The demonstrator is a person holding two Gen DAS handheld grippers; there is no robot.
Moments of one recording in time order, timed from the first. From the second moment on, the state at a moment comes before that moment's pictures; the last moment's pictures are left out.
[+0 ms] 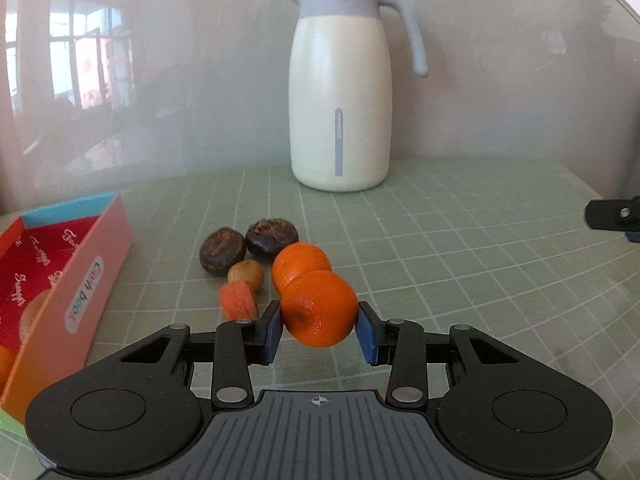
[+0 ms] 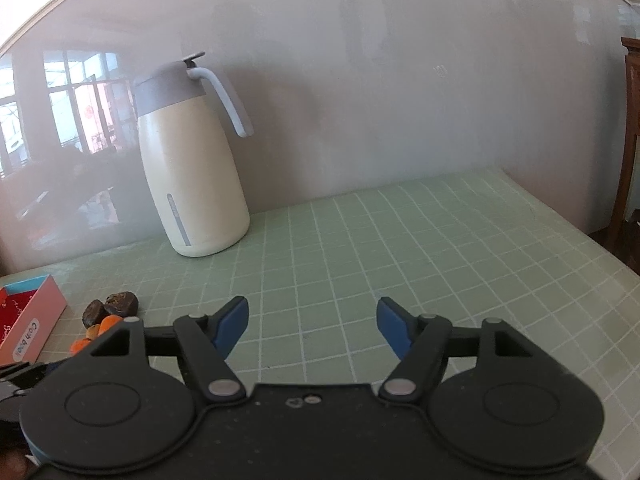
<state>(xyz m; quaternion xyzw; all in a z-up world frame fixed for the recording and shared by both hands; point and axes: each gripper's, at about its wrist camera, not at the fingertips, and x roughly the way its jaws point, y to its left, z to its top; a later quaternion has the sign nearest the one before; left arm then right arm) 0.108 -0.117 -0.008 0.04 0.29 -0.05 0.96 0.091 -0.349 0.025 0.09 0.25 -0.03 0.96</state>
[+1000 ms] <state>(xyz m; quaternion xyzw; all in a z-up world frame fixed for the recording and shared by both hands) 0.085 0.023 0.023 0.01 0.24 0.05 0.97 0.115 -0.275 0.022 0.08 0.26 0.01 0.96</state>
